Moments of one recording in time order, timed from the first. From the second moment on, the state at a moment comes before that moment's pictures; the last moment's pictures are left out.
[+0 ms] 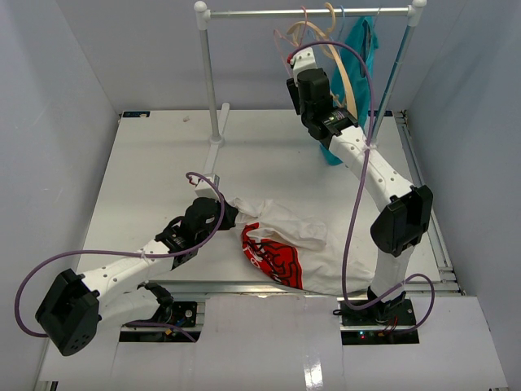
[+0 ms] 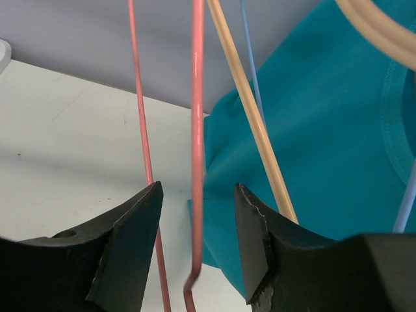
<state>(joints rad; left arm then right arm) -0.74 1.05 0.52 0.11 -0.26 -0.64 0.56 1.87 1.94 -0.36 0.52 -0.22</state>
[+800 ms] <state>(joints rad) -0.74 1.06 0.52 0.11 -0.25 -0.64 0.56 1.86 2.01 -0.40 0.41 -0.17</state>
